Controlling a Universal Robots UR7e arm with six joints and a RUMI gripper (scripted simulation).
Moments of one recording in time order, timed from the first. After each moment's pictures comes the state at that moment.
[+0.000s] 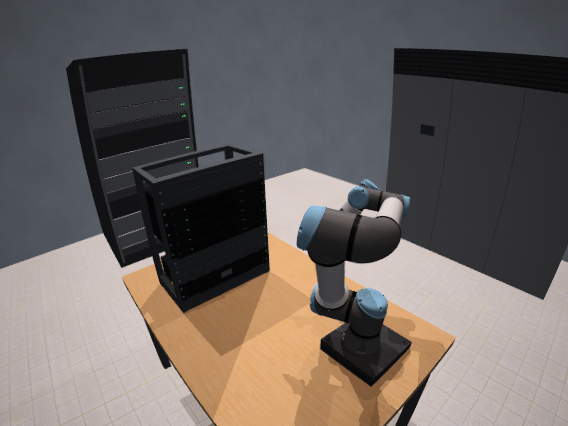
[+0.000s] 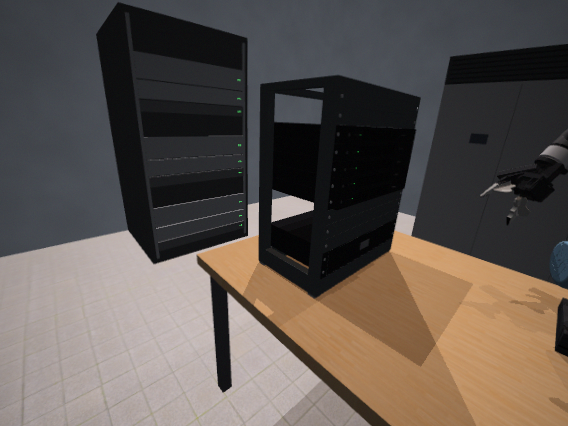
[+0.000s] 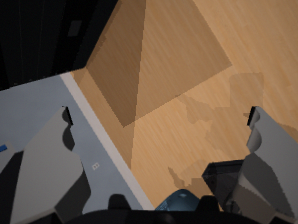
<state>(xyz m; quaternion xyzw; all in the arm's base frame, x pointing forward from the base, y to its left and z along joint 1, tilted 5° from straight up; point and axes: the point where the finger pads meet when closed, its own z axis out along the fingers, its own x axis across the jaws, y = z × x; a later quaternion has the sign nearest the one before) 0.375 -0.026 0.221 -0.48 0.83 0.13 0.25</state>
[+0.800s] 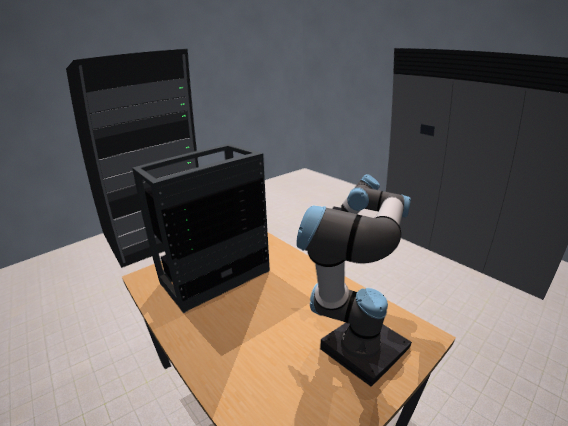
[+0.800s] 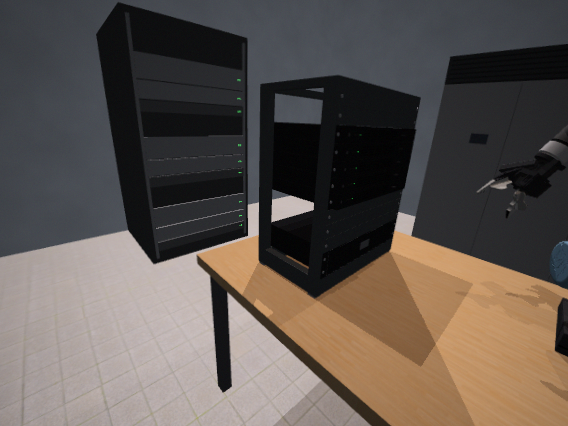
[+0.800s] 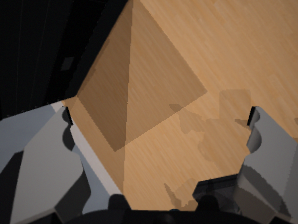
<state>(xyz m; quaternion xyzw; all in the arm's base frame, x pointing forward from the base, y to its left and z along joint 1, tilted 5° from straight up) 0.398 -0.069 0.230 -0.46 0.85 0.06 0.24</state>
